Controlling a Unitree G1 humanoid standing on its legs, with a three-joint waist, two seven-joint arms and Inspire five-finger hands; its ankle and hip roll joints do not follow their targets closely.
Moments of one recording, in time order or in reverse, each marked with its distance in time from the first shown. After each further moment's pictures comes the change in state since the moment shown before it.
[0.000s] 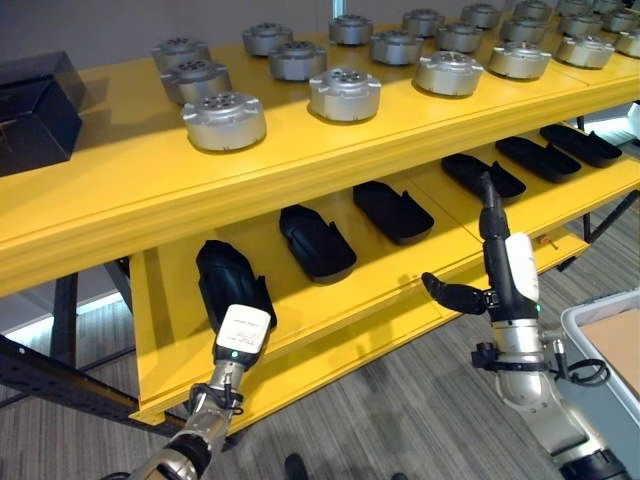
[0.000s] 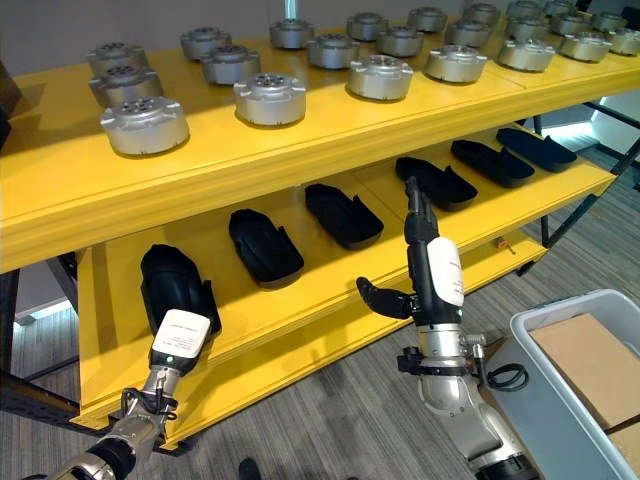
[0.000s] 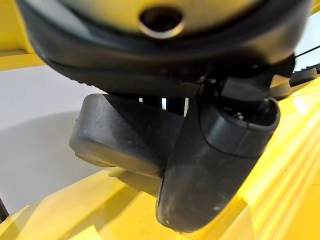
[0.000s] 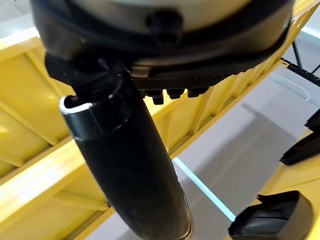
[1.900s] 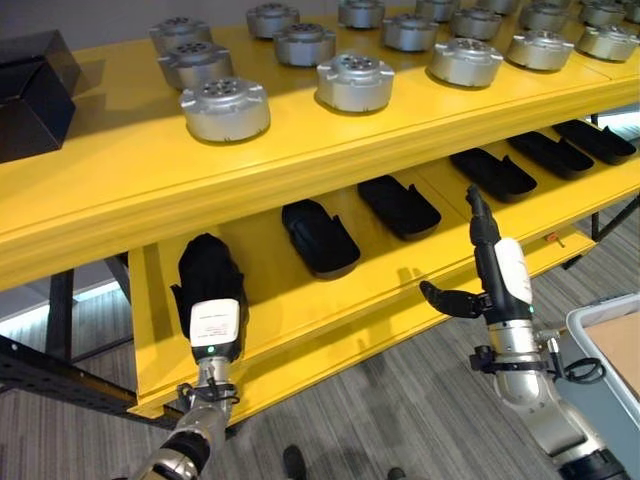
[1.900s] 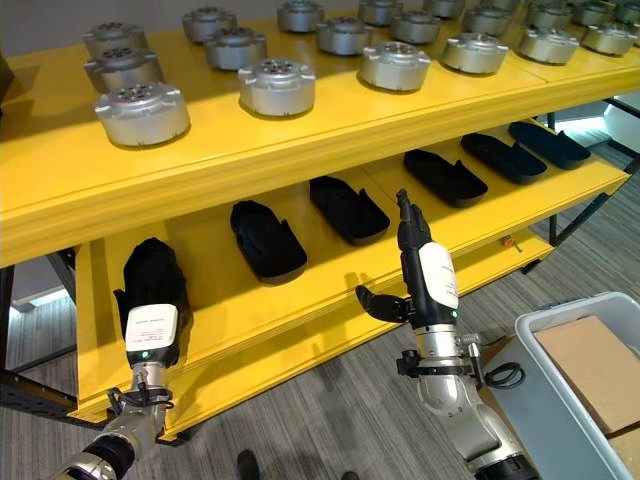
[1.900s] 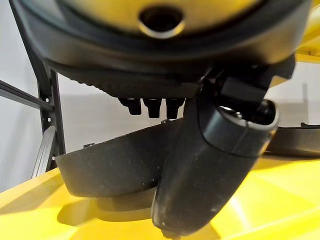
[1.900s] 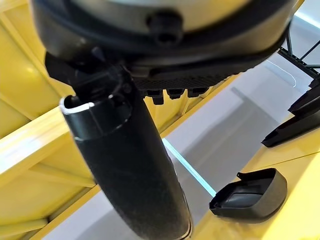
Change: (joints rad) left arm 0.009 -0.015 0.147 -0.046 -0.266 -0.069 0.063; right arm -0.001 -0.004 0.016 -0.001 -0.004 0.050 0.045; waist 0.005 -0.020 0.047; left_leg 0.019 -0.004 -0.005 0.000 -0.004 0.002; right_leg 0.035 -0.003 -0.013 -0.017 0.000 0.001
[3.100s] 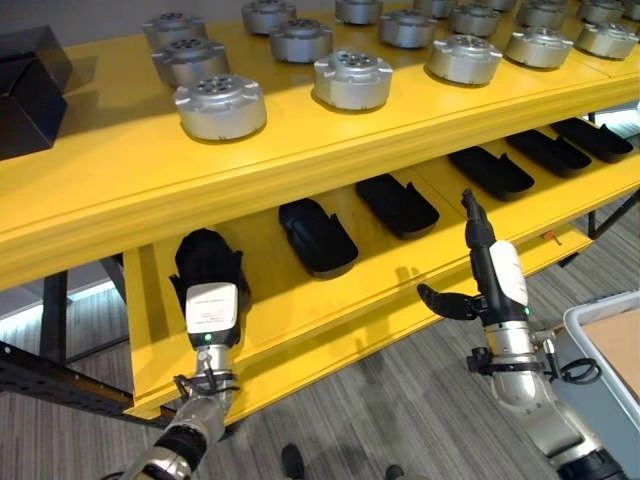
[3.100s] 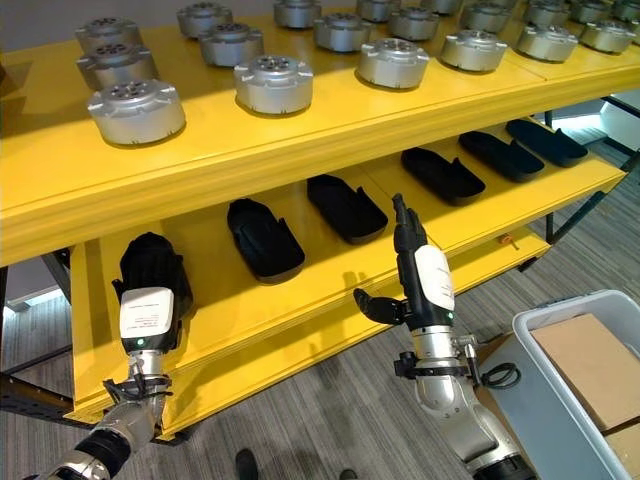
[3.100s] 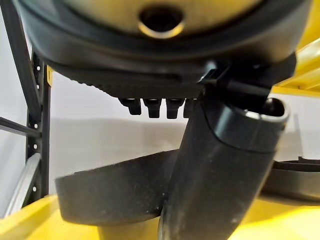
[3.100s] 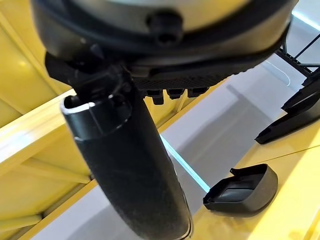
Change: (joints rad) left arm 0.008 0.064 0.000 -0.148 -0.007 0.047 0.039; right arm -0.002 0.001 0.022 0.000 0.000 0.022 -0.001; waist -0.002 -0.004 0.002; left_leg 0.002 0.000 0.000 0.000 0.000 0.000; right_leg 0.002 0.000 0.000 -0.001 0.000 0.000
